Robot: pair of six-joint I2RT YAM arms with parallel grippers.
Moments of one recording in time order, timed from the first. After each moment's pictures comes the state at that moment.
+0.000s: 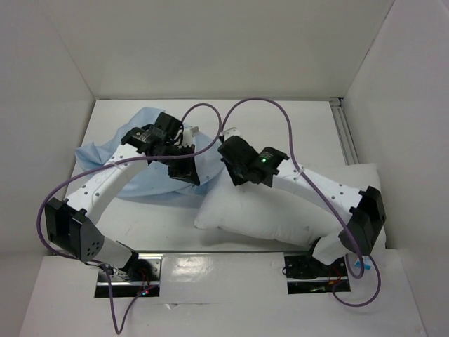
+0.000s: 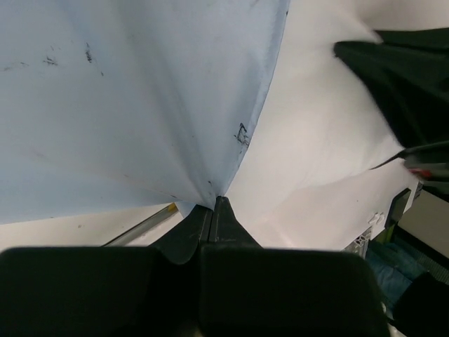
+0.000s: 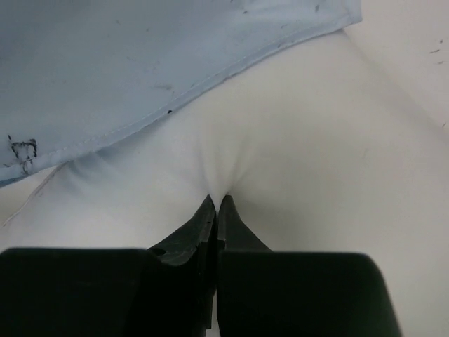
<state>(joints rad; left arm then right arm) -0.46 1.45 1.39 -1.04 0.45 -0.40 0.91 1.51 1.35 -0.81 0.34 0.34</state>
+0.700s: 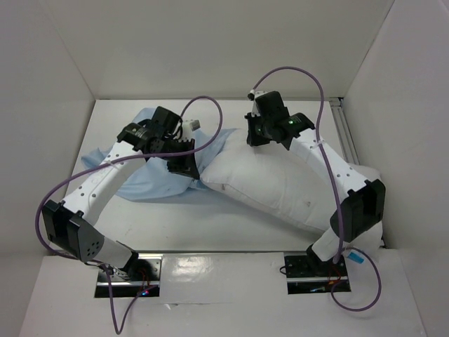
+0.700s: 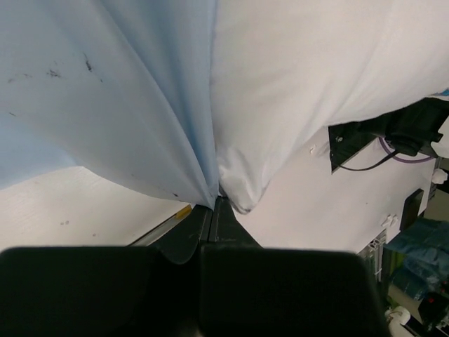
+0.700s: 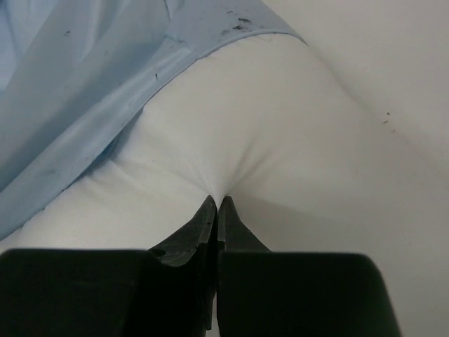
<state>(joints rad) -0.46 1.45 1.47 -1.06 0.44 -0.35 0.50 1.57 1.55 -0.73 0.01 0.23</state>
